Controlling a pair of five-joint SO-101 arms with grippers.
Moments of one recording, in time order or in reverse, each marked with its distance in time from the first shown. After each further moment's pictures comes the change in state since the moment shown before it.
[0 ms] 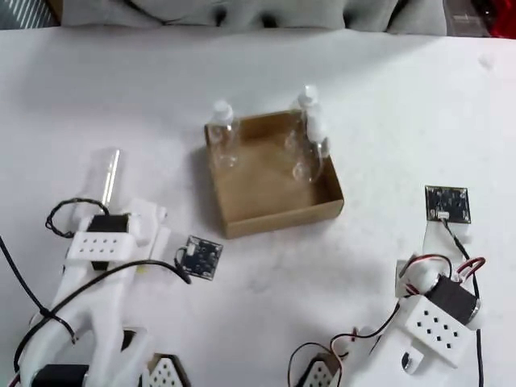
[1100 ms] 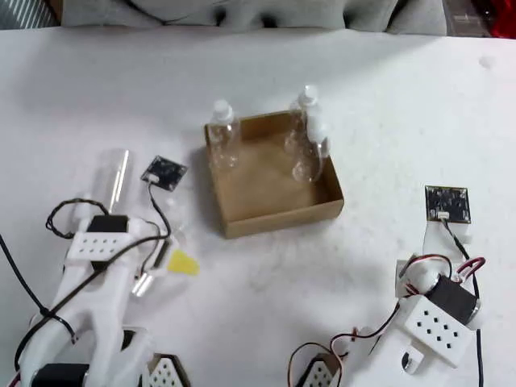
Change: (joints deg) left arm -0.2 0.0 0.0 7.1 85.3; right arm 0.0 0.0 0.0 0.0 0.0
